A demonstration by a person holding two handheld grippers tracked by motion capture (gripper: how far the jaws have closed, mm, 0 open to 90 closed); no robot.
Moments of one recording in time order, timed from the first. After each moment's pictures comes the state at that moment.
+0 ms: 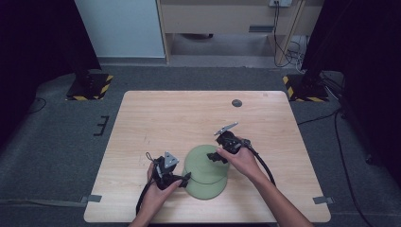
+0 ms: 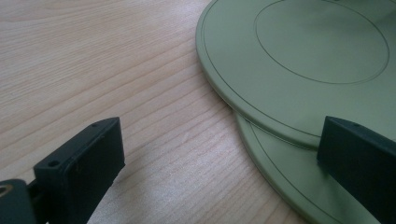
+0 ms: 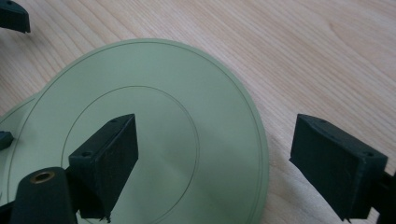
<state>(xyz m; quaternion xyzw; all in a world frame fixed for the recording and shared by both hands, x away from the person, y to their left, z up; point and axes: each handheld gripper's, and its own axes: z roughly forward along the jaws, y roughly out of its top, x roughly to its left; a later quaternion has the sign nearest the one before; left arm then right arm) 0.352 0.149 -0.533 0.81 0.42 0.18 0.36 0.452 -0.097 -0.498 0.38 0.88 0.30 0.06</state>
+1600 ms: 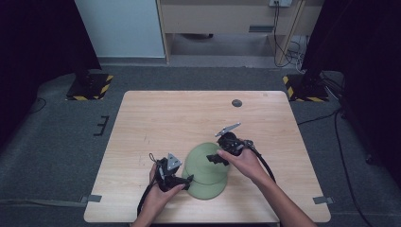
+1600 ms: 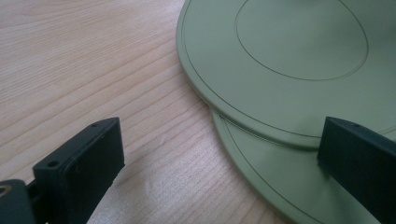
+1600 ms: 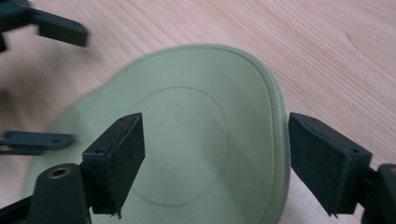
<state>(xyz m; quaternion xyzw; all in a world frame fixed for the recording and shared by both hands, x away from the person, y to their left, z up) 0.348 0.141 -0.532 0.82 0.40 0.18 0.36 0.434 -0.100 -0.474 0.36 0.88 0.32 0.04</state>
